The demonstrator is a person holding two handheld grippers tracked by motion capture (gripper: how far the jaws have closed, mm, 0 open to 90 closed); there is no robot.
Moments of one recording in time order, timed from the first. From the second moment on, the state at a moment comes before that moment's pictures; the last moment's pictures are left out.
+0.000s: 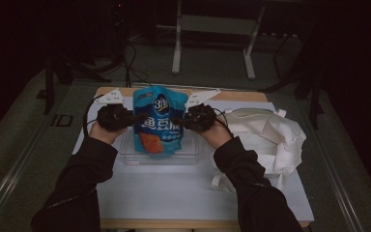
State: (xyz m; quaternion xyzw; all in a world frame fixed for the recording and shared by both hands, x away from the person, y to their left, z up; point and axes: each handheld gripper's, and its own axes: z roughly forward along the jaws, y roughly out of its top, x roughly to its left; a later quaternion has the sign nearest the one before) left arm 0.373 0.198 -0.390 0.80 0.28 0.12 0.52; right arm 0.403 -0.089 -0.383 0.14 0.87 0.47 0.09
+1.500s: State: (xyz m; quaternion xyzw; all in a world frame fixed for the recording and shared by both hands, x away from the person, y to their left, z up) left arm 0.346 0.203 -0.425 0.78 0.27 0.13 0.54; right arm 0.391 -0.094 -0.409 0.13 0.86 0.48 0.08
